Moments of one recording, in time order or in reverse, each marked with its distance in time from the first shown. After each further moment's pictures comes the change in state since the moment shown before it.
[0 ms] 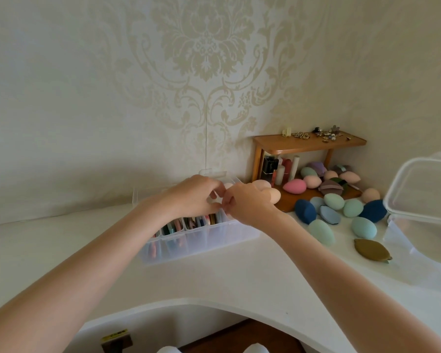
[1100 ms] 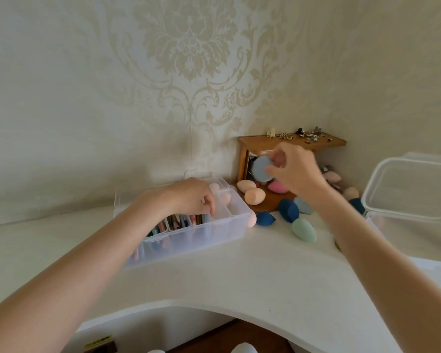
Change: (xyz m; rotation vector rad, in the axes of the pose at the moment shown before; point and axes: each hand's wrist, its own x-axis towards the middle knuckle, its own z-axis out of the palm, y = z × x) left_hand 0.017 0.008 0.004 0.029 -0.181 -0.028; right_hand -0.021 0.083 -0.057 0.310 0.393 0.204
